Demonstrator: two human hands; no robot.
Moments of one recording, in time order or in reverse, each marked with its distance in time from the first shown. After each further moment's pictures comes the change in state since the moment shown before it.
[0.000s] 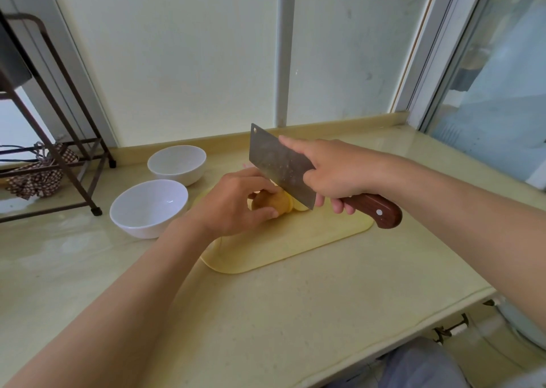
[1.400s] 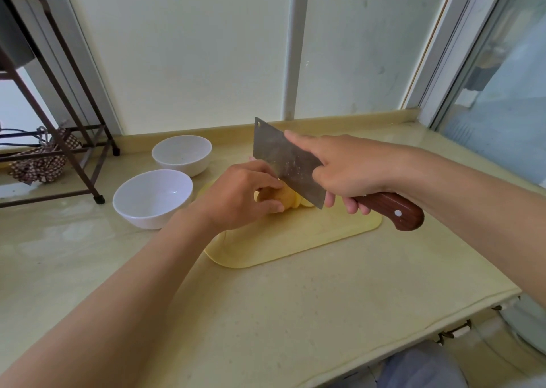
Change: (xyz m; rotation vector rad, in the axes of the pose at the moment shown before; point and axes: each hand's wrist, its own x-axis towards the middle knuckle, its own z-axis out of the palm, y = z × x) left_hand 0.000 -0.001 -0.002 0.048 -0.010 0.009; right_hand -0.006 -0.005 -0.002 -0.053 -0.069 -0.004
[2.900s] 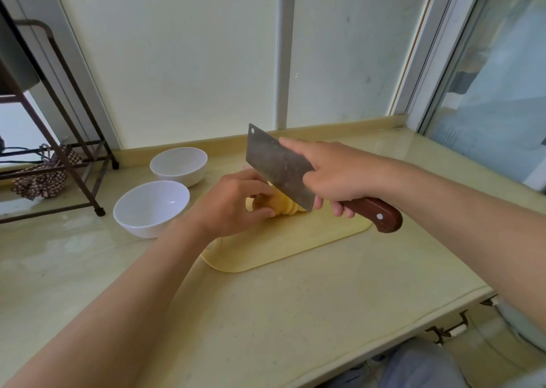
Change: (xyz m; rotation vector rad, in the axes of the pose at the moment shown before) left_hand -0.004 -0.001 -0.002 0.033 0.028 0.067; right_hand -0.006 0.002 0.004 0.096 0.092 -0.026
